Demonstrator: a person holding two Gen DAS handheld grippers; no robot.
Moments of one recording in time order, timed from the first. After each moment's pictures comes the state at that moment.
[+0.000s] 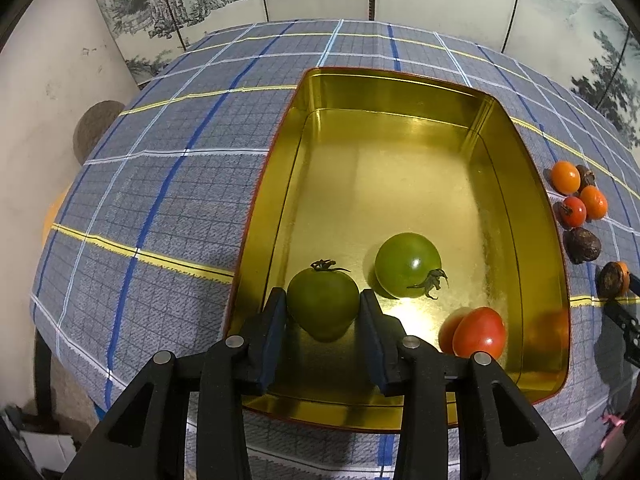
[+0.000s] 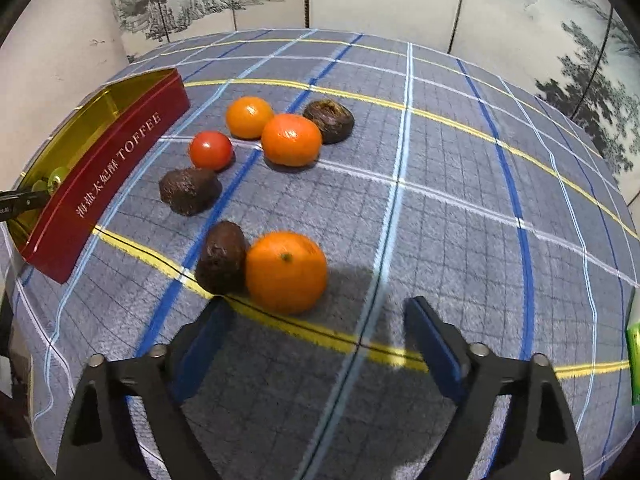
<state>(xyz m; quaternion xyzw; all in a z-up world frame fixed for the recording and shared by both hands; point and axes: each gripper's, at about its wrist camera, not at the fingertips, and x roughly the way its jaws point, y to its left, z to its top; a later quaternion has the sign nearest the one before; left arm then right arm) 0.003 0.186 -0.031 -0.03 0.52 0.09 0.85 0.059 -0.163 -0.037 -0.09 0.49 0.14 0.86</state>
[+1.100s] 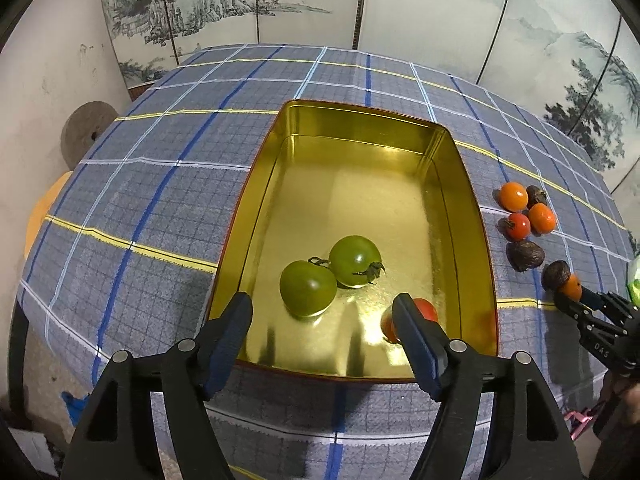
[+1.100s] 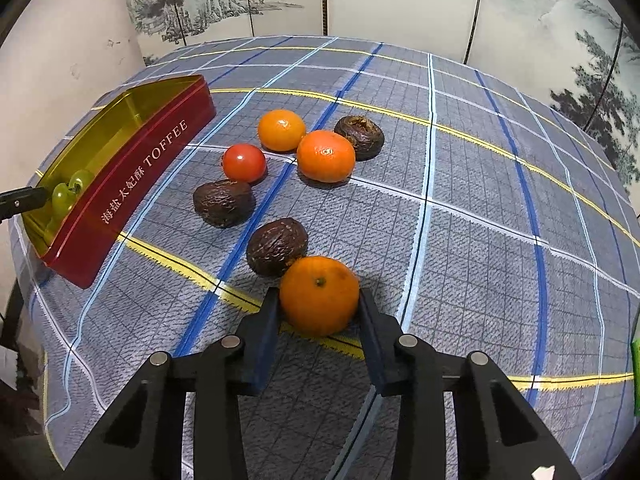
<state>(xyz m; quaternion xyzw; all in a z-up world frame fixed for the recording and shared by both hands) -0.025 0.171 0.001 -0.07 0.49 0.06 0.87 0.056 -0.151 -0.030 -0.09 0.48 0.16 0.86</state>
